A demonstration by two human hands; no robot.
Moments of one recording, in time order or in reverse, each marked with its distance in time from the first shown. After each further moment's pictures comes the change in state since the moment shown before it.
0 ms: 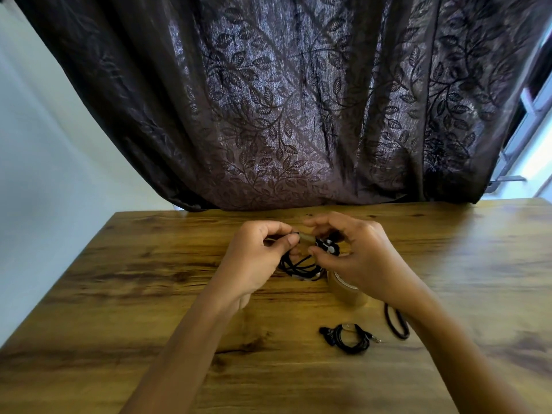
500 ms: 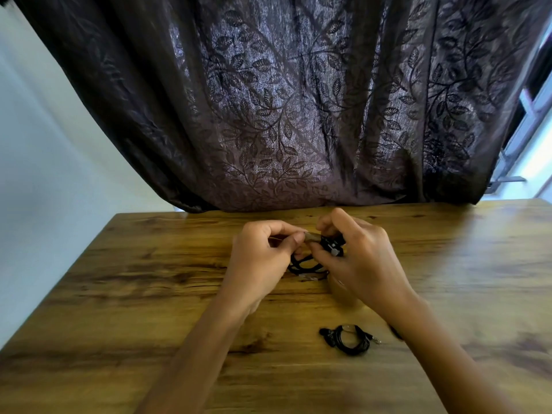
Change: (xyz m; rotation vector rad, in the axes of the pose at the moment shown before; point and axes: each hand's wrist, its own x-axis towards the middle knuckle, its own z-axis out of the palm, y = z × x) left_hand -0.005 0.006 0.010 0.039 0.099 0.081; right_hand -0.005 -0.004 0.009 -0.232 0.211 -0.117
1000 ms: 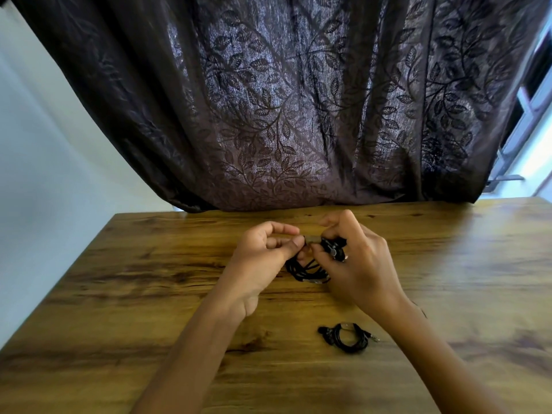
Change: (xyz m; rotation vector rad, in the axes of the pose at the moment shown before) left_hand 0.000 -0.005 0.003 -0.308 -0.102 -0.274; right_hand -0.011 0.001 0.007 0.023 0.082 0.061
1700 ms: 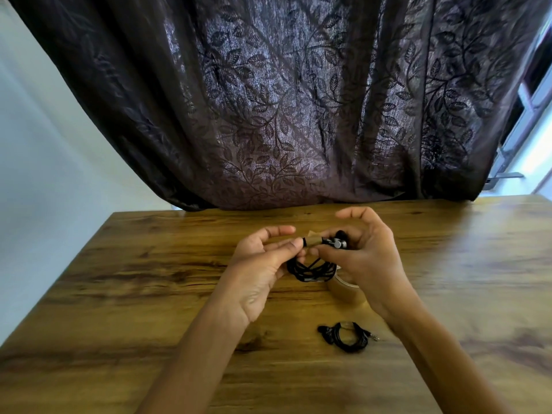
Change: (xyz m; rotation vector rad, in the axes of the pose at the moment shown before) left_hand -0.001 -0.005 0.001 -0.342 -0.034 -0.081; right_hand 0.003 0.000 -0.005 0.899 -0.052 0.623
